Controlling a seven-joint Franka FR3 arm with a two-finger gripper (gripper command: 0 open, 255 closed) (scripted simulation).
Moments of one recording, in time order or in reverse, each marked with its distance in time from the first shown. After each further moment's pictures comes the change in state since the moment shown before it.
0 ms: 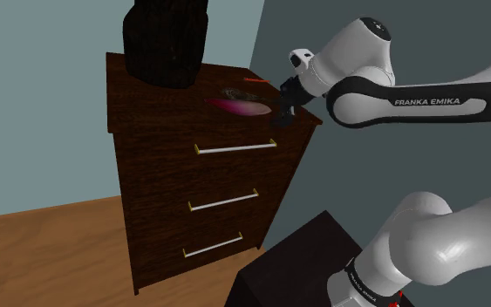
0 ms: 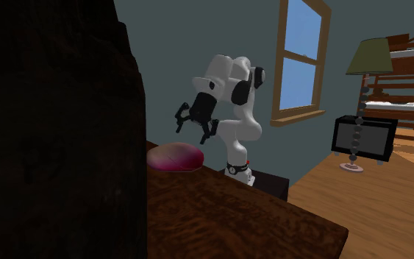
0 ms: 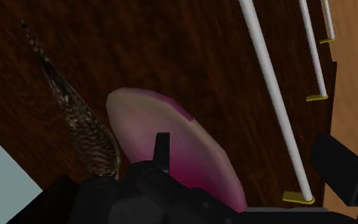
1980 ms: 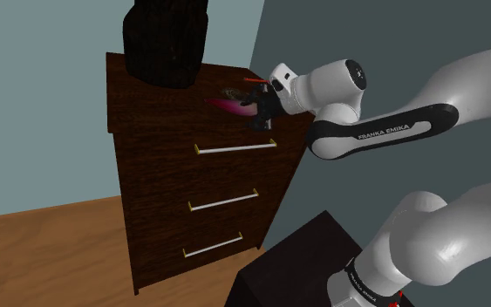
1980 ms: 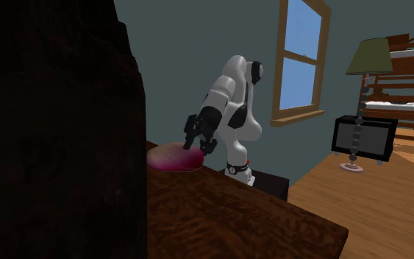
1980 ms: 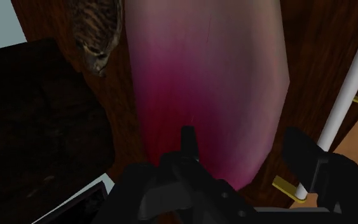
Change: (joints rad) arm 0.014 0.205 -0.026 -0.081 -0.214 0.585 -0.228
